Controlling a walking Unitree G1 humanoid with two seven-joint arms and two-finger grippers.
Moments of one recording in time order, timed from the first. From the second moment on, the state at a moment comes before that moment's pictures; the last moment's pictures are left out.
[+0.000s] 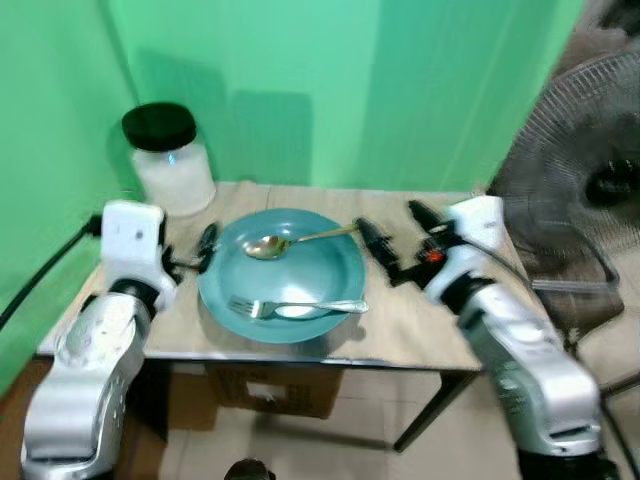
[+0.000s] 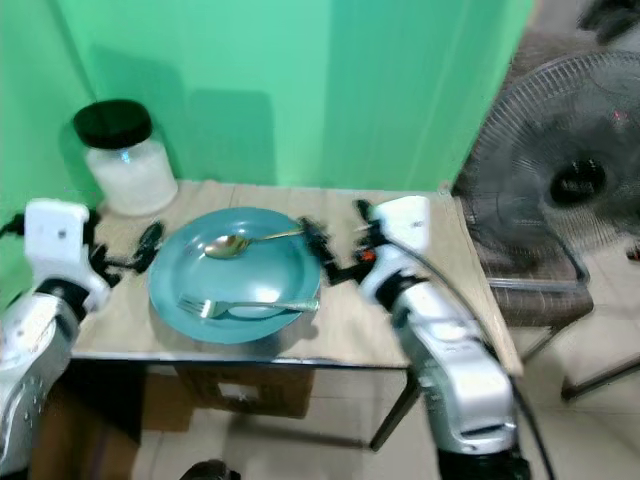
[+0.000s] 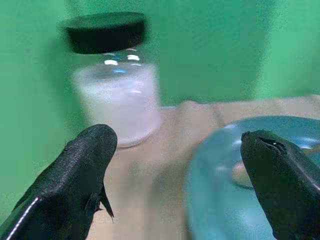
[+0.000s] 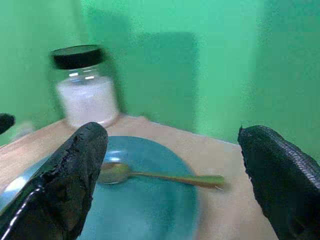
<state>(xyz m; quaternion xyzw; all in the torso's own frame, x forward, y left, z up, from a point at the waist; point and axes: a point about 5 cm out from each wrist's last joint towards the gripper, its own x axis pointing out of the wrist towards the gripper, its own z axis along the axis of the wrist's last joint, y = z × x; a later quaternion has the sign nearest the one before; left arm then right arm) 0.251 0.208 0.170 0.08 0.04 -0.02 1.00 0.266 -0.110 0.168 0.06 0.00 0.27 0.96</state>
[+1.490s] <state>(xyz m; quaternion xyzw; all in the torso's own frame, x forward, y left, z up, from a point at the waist) 0.247 0.189 0.165 0.12 0.02 -0.06 0.99 0.277 -0.118 0.145 0.02 0.05 0.21 0.98</state>
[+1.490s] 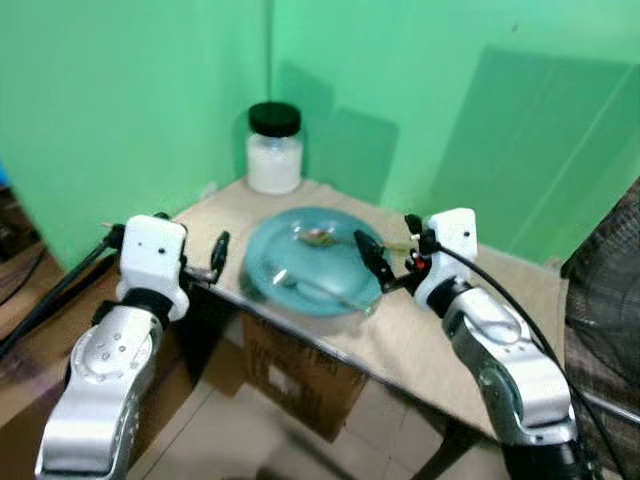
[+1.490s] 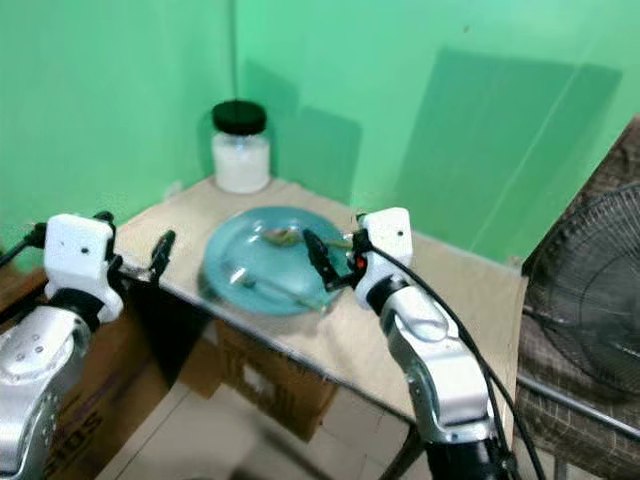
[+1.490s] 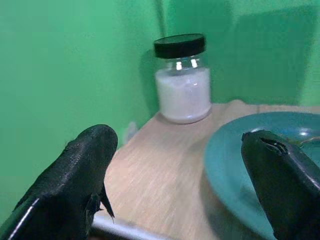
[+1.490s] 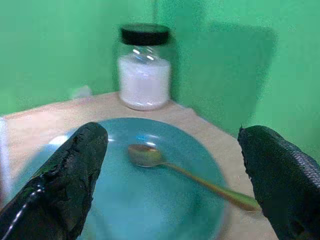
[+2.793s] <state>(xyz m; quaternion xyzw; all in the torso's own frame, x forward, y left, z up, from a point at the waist) 0.228 0.177 0.156 0.13 0.10 -0.31 0.94 0.292 -0.156 0.159 -0.05 0.20 0.33 0.92</state>
